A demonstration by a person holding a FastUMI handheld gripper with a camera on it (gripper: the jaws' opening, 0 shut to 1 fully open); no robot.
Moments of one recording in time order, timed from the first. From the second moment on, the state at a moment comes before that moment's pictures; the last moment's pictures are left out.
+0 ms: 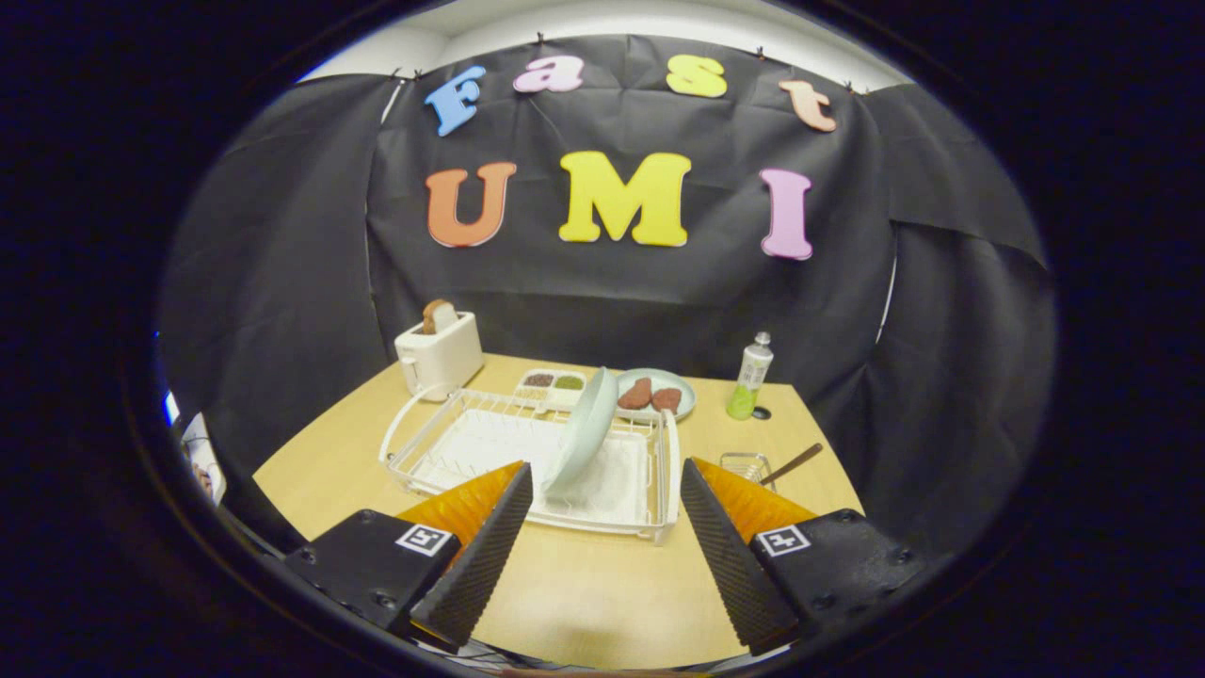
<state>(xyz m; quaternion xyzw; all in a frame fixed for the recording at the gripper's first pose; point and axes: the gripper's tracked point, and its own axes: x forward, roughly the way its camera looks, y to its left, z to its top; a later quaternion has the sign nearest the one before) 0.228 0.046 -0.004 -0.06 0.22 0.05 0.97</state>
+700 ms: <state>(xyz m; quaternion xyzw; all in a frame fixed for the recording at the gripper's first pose) 0.404 0.056 -0.031 -0.08 0.44 -0.05 0.89</state>
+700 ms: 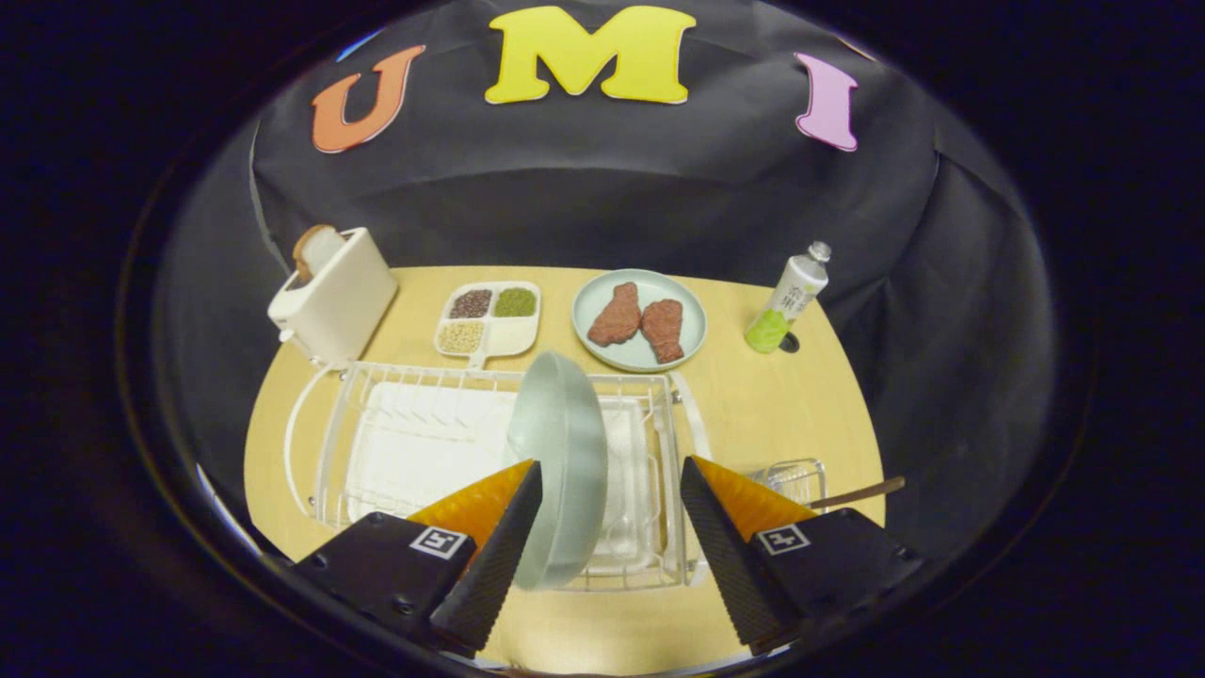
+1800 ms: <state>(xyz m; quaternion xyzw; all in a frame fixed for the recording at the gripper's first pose) 0.402 0.076 -0.009 -0.10 0.46 -0.21 0.86</state>
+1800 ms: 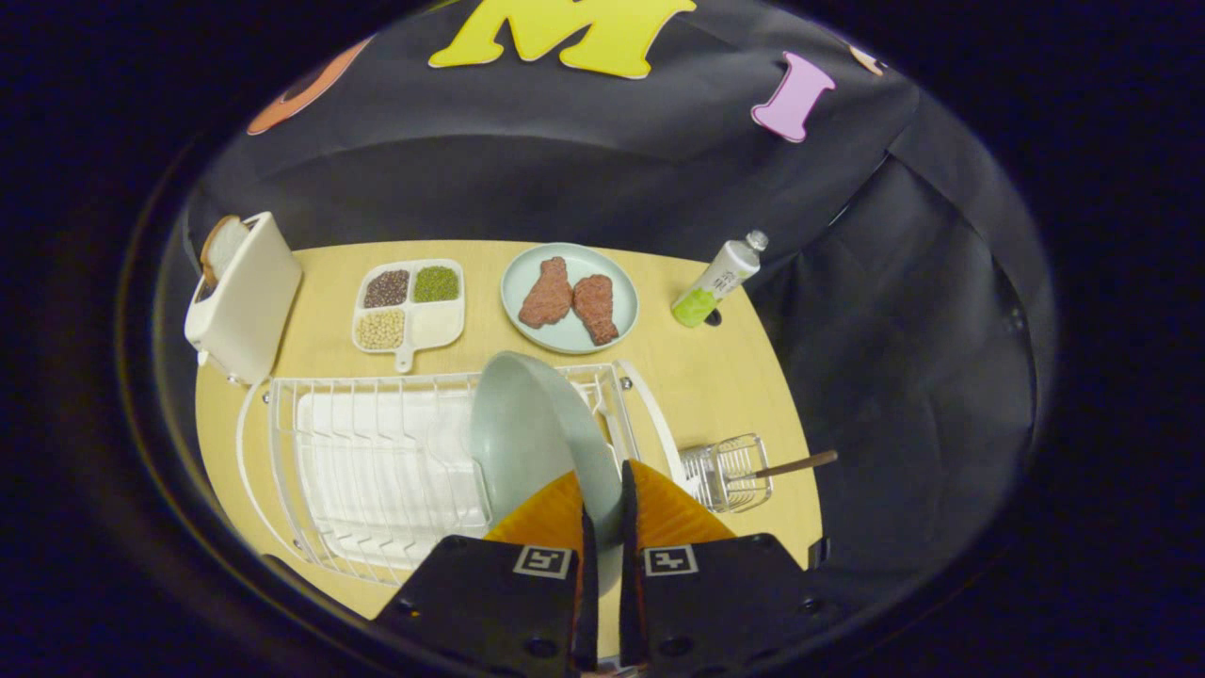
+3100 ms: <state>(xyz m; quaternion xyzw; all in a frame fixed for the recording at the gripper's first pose) 0.159 0.038 -0.131 0.01 0.44 -0.02 0.90</state>
